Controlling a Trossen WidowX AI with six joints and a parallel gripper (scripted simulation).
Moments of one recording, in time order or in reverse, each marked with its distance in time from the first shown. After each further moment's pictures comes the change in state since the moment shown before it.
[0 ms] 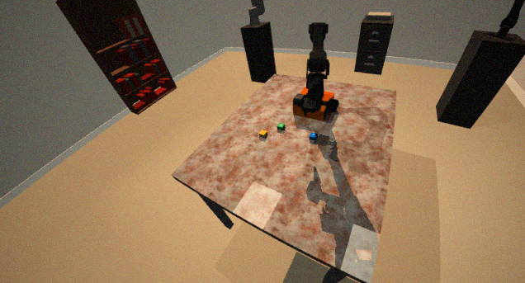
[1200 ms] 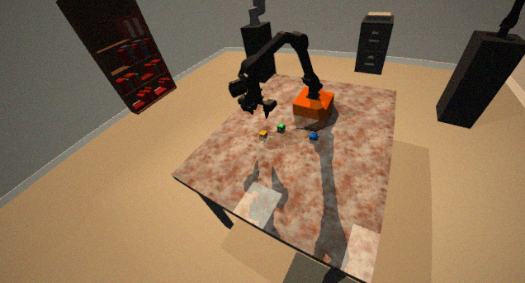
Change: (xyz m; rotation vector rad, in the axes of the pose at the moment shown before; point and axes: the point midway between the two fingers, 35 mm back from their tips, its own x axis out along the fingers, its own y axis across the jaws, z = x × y) arm -0.006 -0.254 0.078 0.022 -0.001 -0.039
